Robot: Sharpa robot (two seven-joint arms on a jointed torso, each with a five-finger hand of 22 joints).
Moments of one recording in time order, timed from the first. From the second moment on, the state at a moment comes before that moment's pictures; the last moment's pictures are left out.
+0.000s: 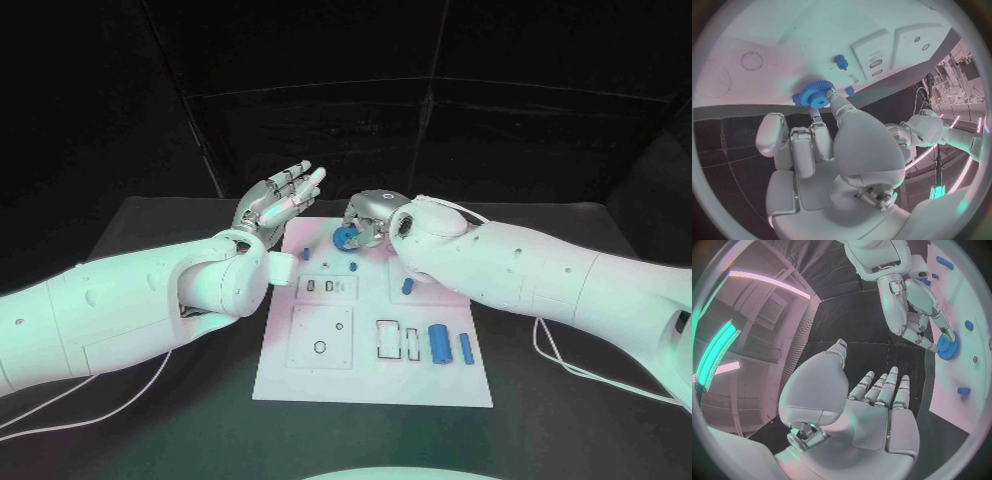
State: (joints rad) left arm 1.23 -0.81 -0.08 1.57 0.08 -0.49 0.50; left_hand 1.23 -0.03 0.09 0.29 0.04 0.28 0.14 0.03 0.03 0.22 0.22 0.02 0.03 0.38 0.21 0.04 0.05 0.14 0.15 0.29 0.03 0.03; right arm 1.25 -0.30 -0.07 1.03 -1.56 -0.24 -0.15; right_hand 1.31 -0.03 0.18 -0.02 0.16 0.97 0.16 0.08 0.07 1.42 0.08 1.39 1.31 1.46 0.00 1.55 1.31 0.11 1.31 0.10 1.37 1.11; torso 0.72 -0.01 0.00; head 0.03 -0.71
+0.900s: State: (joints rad) left arm 1.23 -0.81 -0.08 1.57 0.08 -0.49 0.50; left_hand 1.23 -0.03 0.09 0.29 0.04 0.28 0.14 0.03 0.03 0.22 0.22 0.02 0.03 0.38 0.21 0.04 0.05 0.14 0.15 0.29 0.03 0.03; right arm 1.25 -0.30 -0.07 1.02 -1.56 -0.19 -0.18; right_hand 1.24 -0.03 0.13 0.06 0.15 0.89 0.18 0.06 0.07 1.40 0.10 1.38 1.31 1.47 0.02 1.55 1.31 0.11 1.31 0.12 1.37 1.11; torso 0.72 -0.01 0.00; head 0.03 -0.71
